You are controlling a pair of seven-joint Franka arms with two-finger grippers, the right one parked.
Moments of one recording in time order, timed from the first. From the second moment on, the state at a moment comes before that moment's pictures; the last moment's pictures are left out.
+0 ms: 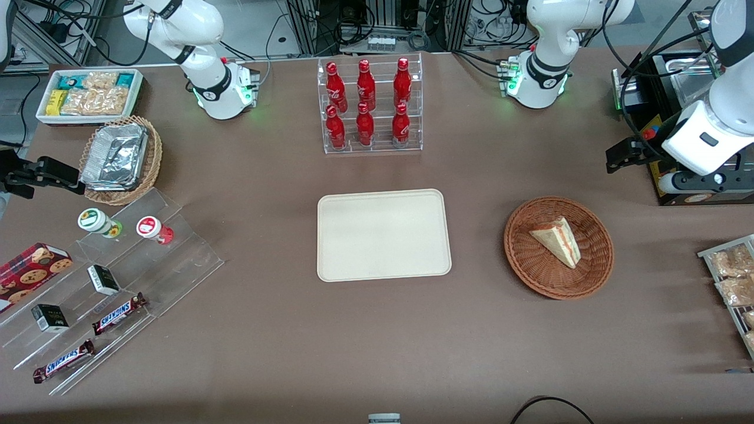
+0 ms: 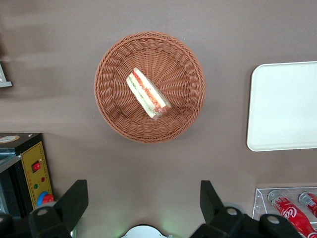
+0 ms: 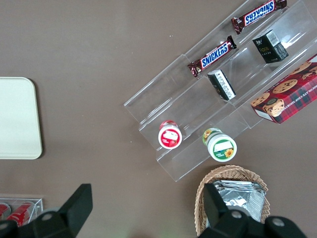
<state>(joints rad) -0.02 0.02 -0.08 -1.59 -0.01 1.49 -0.09</state>
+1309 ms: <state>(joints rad) -0.02 0.13 -0.07 -2.01 -0.01 2.01 -0.22</state>
